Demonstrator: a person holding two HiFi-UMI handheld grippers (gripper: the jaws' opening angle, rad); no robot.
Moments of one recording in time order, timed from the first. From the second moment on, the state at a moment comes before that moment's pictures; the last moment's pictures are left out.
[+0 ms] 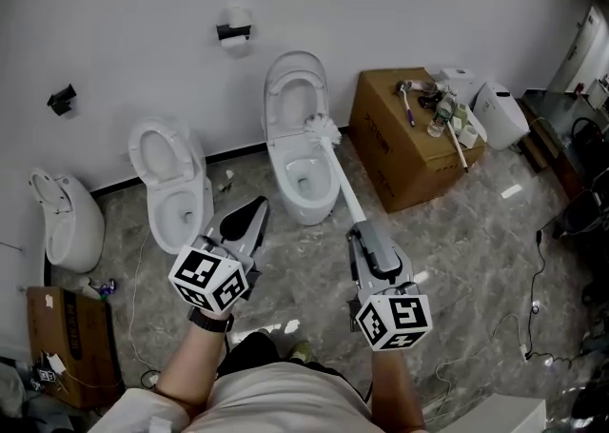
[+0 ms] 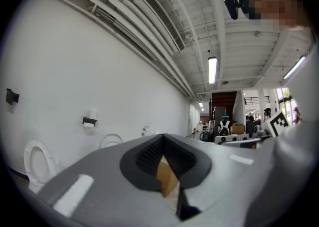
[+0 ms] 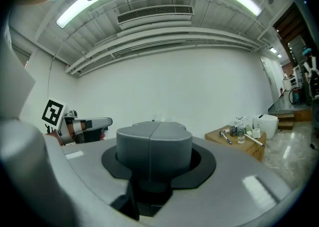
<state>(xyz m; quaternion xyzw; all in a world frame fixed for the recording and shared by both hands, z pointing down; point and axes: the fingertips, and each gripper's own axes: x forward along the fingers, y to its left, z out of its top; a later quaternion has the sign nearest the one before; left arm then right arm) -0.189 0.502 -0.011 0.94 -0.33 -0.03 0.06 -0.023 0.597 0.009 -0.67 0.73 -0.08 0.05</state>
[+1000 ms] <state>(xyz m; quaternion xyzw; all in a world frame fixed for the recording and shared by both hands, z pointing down) -0.160 0.308 0.043 0.94 -0.33 -0.03 0.09 0.004 0.437 0.065 -0.69 0.71 -0.13 0.01</state>
